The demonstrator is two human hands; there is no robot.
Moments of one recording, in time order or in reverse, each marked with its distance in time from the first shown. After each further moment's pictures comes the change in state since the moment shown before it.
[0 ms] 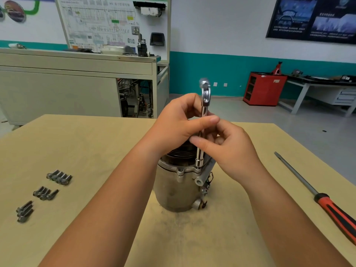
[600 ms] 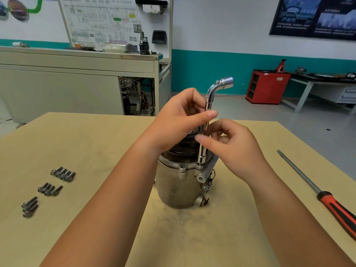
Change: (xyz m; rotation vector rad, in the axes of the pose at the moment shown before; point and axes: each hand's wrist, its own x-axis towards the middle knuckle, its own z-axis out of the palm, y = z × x) left_hand 0.001 -0.006 -0.003 -0.084 0.019 -0.019; right_hand -0.004 0.000 -0.005 -0.028 0.018 0.071
